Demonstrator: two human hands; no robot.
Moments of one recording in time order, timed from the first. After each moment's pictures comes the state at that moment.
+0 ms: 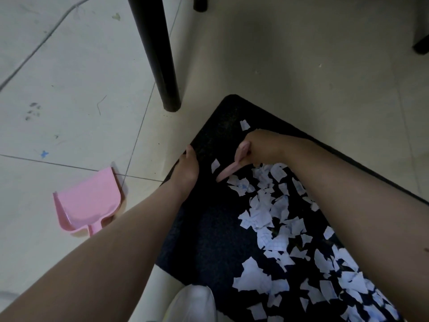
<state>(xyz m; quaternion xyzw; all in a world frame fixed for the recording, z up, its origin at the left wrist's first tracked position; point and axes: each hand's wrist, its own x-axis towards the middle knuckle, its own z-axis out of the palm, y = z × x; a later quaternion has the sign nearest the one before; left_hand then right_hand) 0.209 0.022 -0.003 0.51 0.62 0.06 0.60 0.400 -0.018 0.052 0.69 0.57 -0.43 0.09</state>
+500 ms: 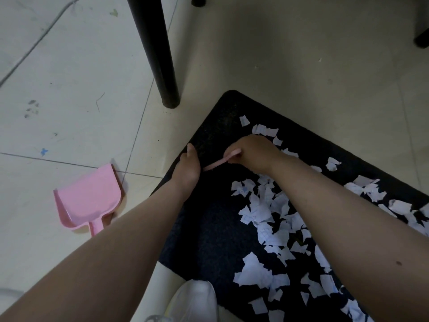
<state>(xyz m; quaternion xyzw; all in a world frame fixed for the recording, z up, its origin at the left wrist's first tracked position) 0.207 0.015 -0.008 0.52 0.61 0.06 0.59 0.373 -0.041 0.045 0.71 0.61 -0.35 -0.01</state>
